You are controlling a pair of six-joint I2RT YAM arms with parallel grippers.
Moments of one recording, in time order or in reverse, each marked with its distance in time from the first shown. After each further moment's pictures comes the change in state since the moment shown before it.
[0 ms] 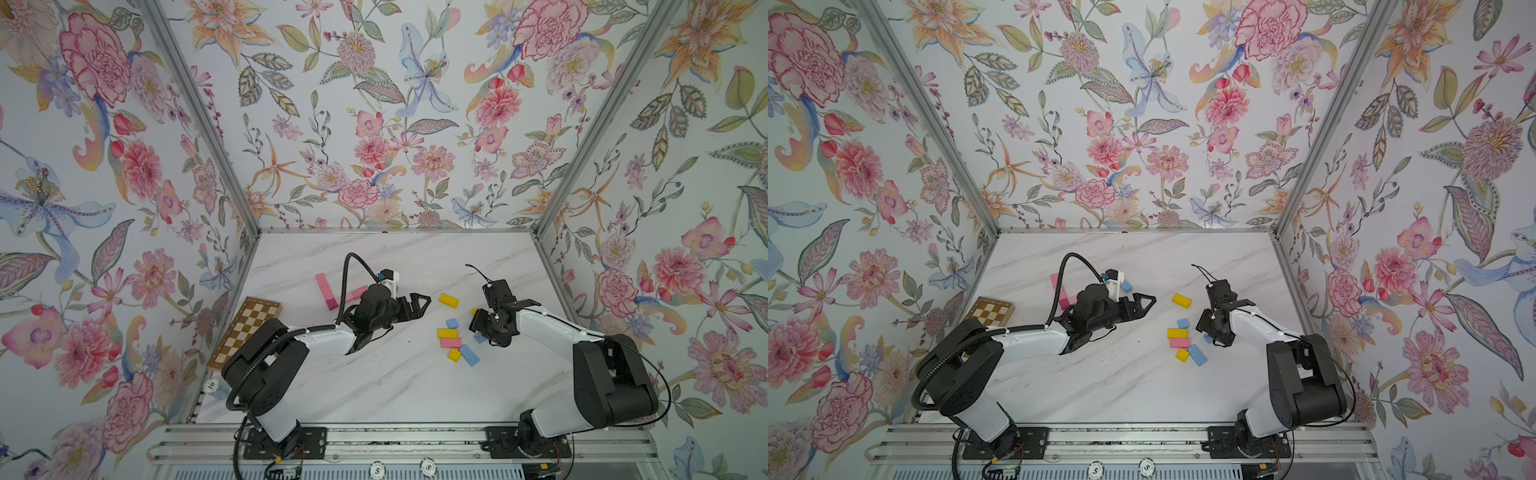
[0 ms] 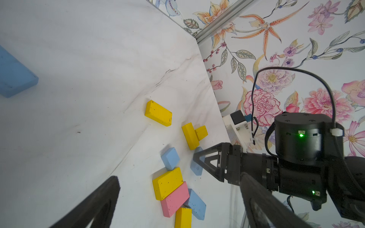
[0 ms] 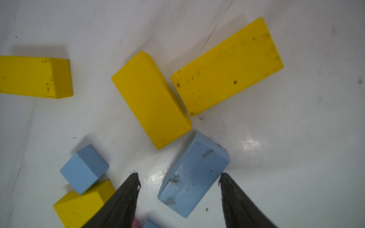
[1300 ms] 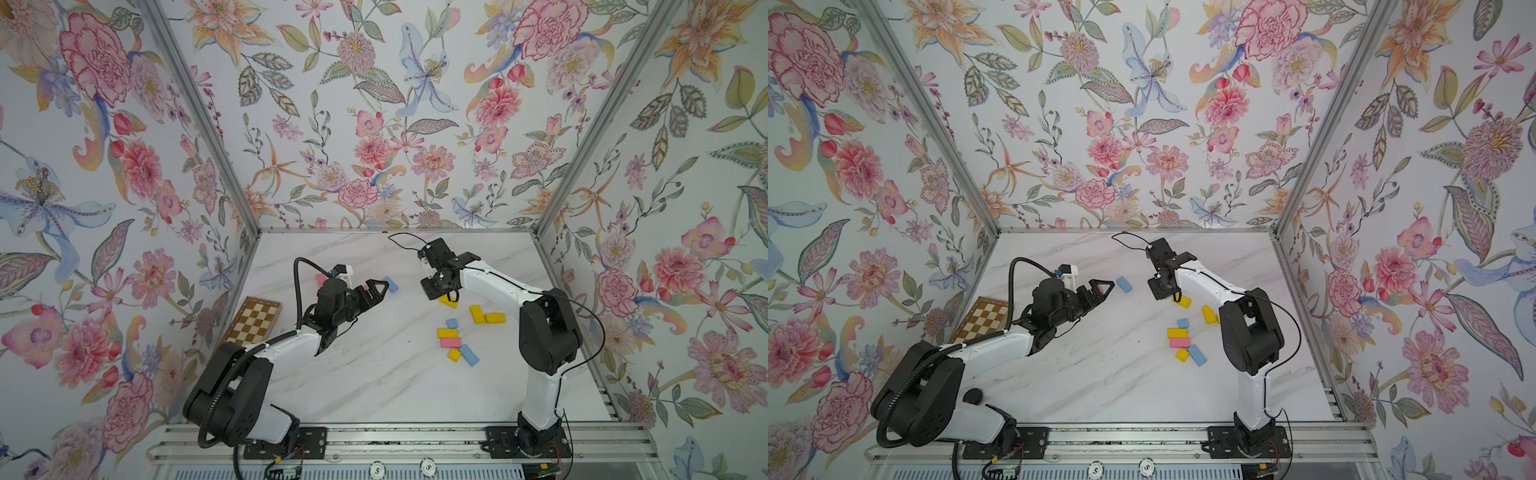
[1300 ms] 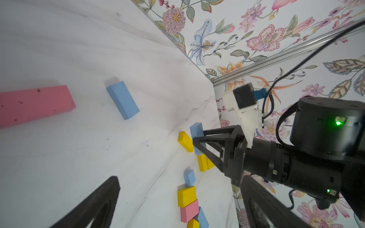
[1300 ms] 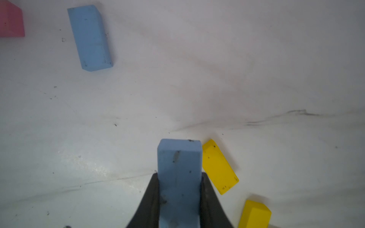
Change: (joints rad) left arm 0.285 -0.246 -0.183 -0.069 0.071 -0.098; right arm 0.332 0.489 0.770 -0.196 0.086 -0.721
